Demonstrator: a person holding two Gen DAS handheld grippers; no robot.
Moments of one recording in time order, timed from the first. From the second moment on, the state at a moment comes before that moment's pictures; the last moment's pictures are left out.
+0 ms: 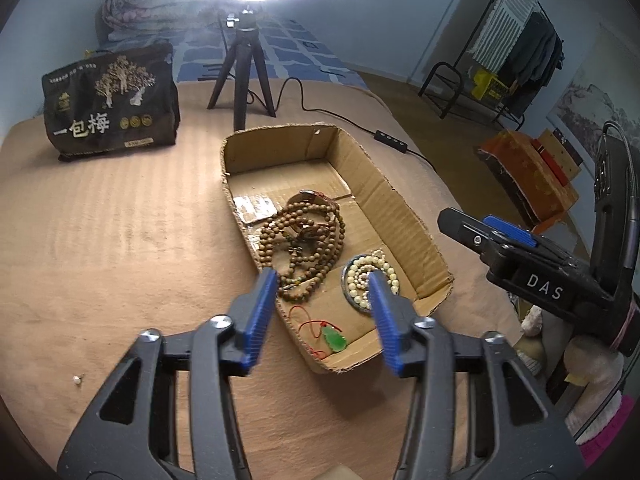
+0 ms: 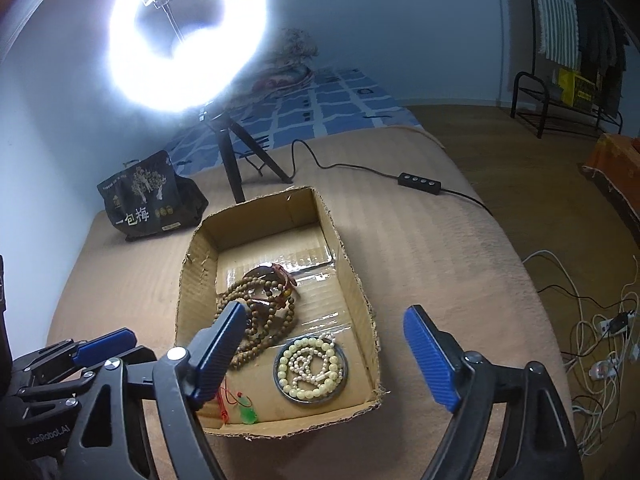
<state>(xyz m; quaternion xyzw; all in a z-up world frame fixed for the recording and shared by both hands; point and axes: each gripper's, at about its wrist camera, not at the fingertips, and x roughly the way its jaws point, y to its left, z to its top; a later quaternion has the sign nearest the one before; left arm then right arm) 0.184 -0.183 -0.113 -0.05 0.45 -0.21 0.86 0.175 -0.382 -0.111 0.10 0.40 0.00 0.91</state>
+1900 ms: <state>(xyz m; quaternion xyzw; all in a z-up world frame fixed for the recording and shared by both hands) 0.112 0.018 -0.095 0.05 0.36 -0.09 0.93 0.135 -0.220 -0.094 0.05 0.33 0.08 0.94</state>
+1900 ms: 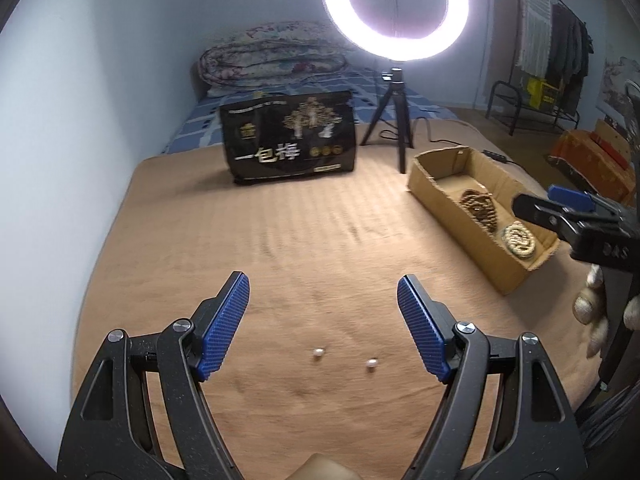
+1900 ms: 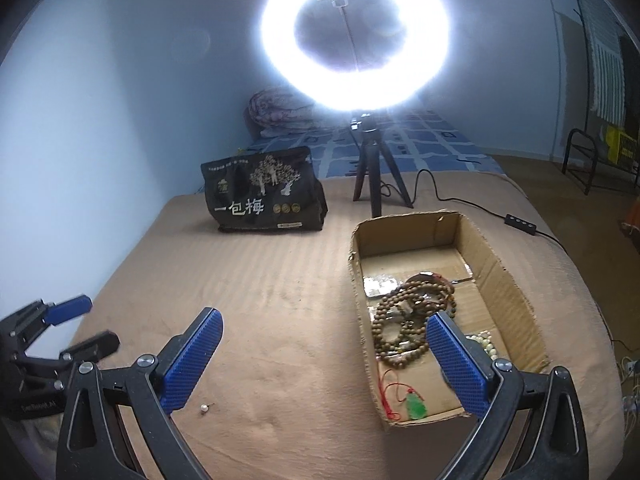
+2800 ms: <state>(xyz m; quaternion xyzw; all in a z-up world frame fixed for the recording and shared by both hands) 0.141 0.060 -0.200 -0.01 0.49 -0.13 0.86 0.121 -0.094 -0.222 -0.08 0.45 0.25 0.85</state>
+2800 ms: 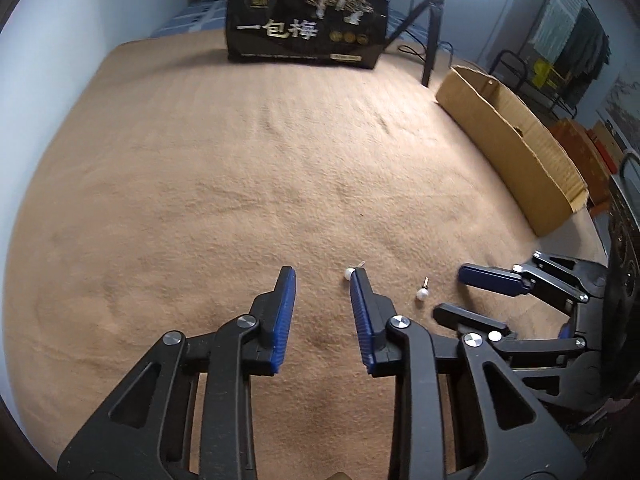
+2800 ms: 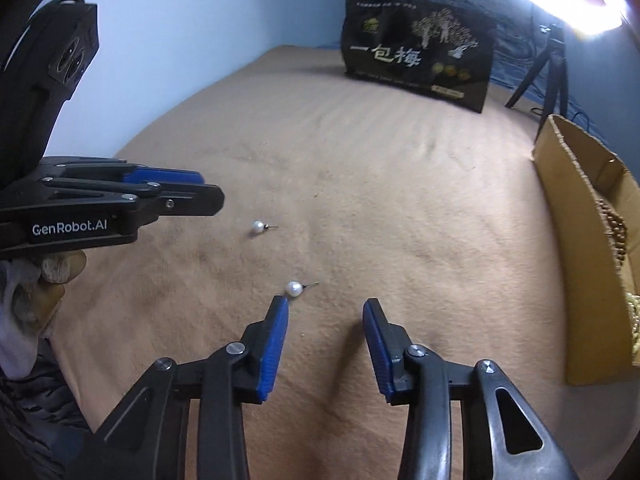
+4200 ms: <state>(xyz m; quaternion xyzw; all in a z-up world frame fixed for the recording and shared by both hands) 0.154 0.044 -0.199 -0.02 0.48 -0.13 0.87 0.129 -0.086 -0.211 -0.08 0.43 0.27 0.86</state>
